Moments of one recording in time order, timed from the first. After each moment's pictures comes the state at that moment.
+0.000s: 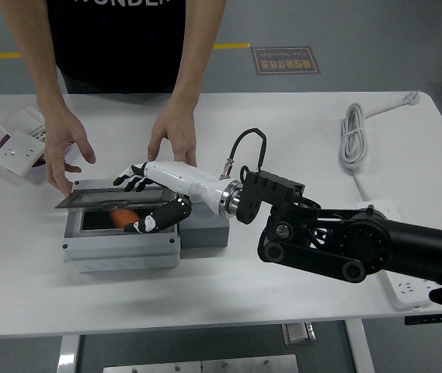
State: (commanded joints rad) left arm 0.13 0.04 -1.29 -0.18 1.24 0.02 0.27; right arm 0.93 -0.20 0.21 1.39 -1.34 -0.18 -0.11
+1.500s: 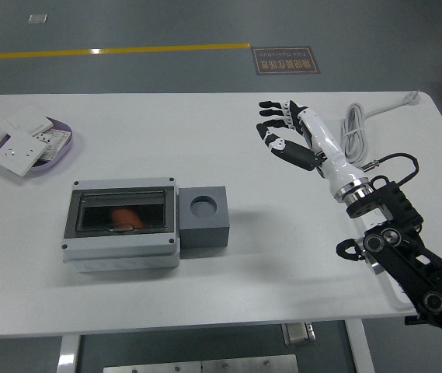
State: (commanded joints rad) left arm 0.14 0.04 -1.22 -0.18 1.18 0.02 0.26; right arm 0.25 -0.26 1.10 1.47 -1.35 -0.22 0.12
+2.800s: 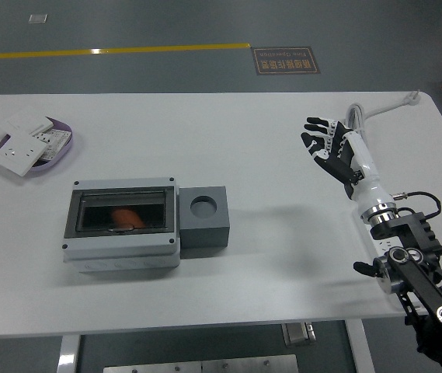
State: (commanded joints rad) left arm 0.15 0.07 -1.22 -0.18 1.13 0.02 0.25; right arm 0.15 -0.19 1.22 1.38 -1.24 -0.17 0.20
